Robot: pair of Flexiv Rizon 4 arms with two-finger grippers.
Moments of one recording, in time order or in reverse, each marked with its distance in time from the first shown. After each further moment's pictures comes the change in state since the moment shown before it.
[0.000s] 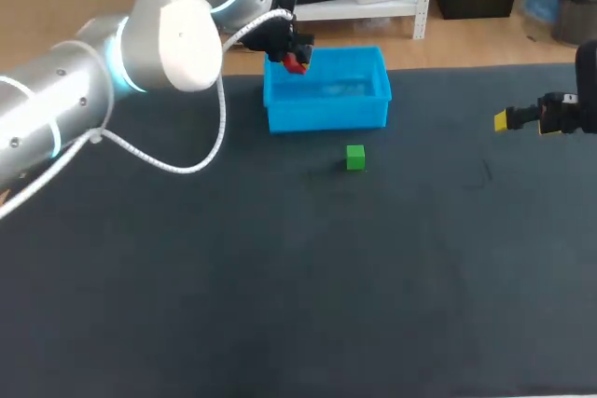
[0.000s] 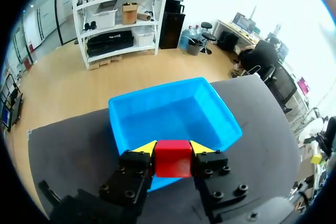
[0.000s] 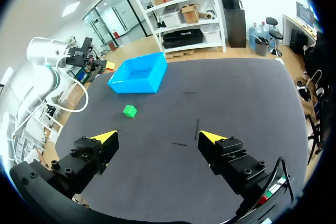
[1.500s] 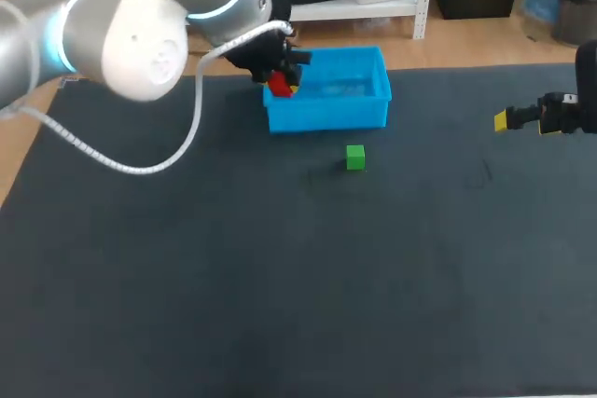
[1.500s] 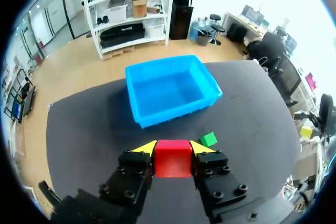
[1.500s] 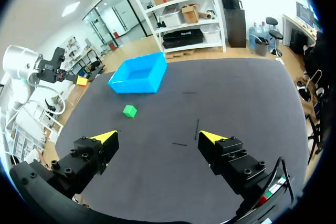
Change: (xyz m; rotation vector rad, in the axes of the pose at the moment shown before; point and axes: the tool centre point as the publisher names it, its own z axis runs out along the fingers) left arm 0.079 -0.037 -0.100 -0.107 0.056 -0.019; right arm 0.000 0.000 0.000 0.000 0.000 0.000
